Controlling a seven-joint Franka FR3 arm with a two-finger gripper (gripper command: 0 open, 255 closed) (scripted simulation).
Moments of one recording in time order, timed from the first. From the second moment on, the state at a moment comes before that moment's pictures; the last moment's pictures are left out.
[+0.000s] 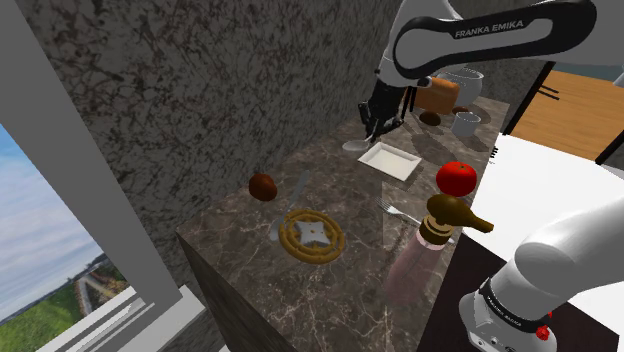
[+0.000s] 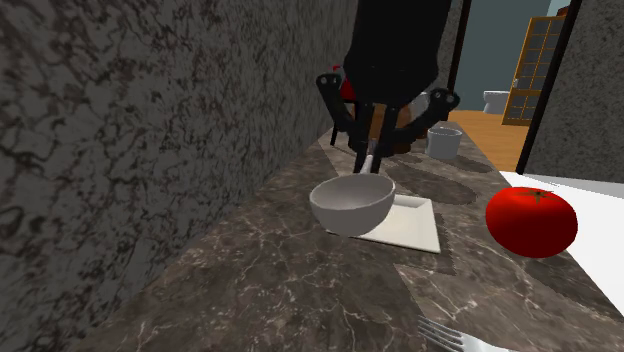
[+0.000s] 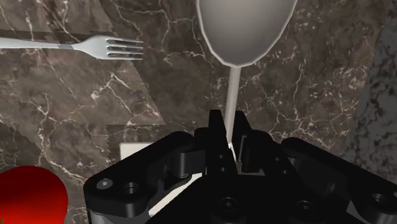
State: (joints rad) arm -0.25 -0.34 0.26 -2.25 0.15 2.01 1.31
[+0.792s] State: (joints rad) arm -0.27 -0.81 0.09 -2.58 0.14 1.87 1.13
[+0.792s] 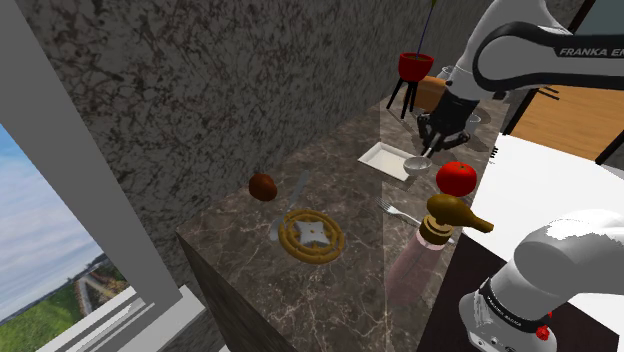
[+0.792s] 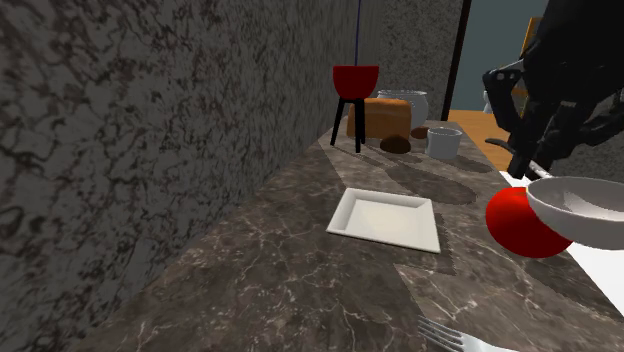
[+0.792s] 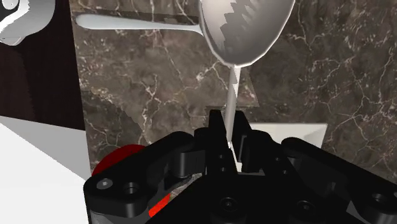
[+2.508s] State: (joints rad) arm -0.28 -0.88 0.05 -2.93 0.14 2.13 1.05
